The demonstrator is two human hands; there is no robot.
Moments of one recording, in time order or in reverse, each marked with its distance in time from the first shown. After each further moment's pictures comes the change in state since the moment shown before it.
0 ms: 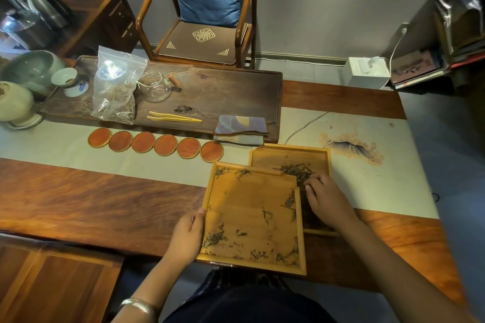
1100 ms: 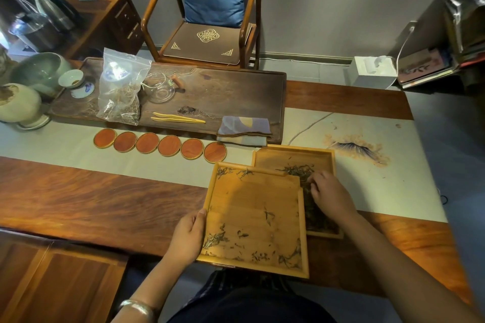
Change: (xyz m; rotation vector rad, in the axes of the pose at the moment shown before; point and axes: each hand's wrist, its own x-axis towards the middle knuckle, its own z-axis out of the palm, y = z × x) left_hand 0.000 0.000 -0.005 -0.004 -0.008 -0.007; right_hand 0.020 0.003 0.004 0.009 -0.025 0.080
